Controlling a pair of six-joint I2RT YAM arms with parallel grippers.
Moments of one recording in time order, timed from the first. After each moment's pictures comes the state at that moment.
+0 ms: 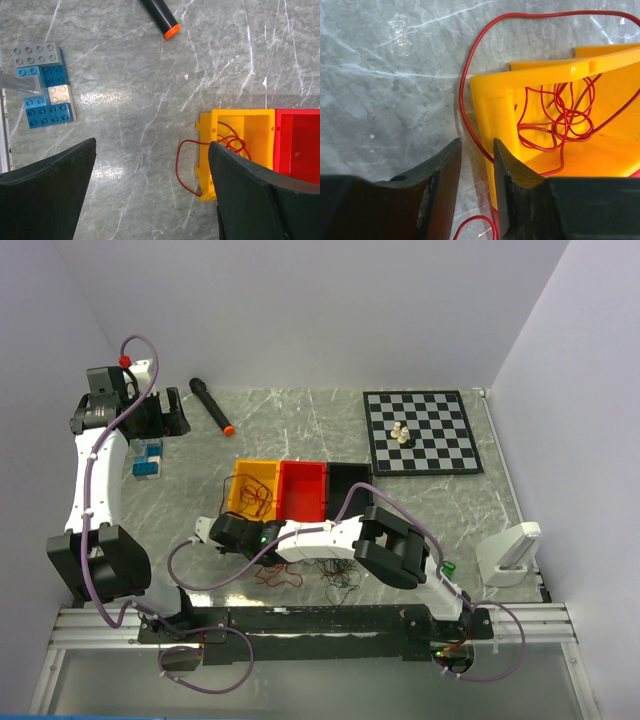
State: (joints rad) left arm 0.22 1.49 1.53 -0.78 0.31 0.04; right arm 1.28 2.15 1.57 -0.24 0.40 -0.38
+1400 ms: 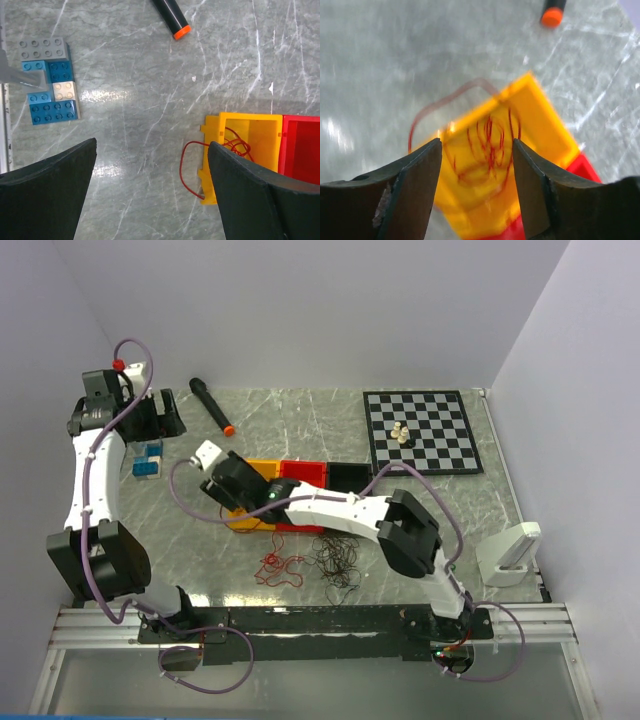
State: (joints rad) left arm 0.25 1.50 1.50 -0.75 0.31 0.02; right arm 1.15 2.06 1.73 -0.21 0.39 -0.10
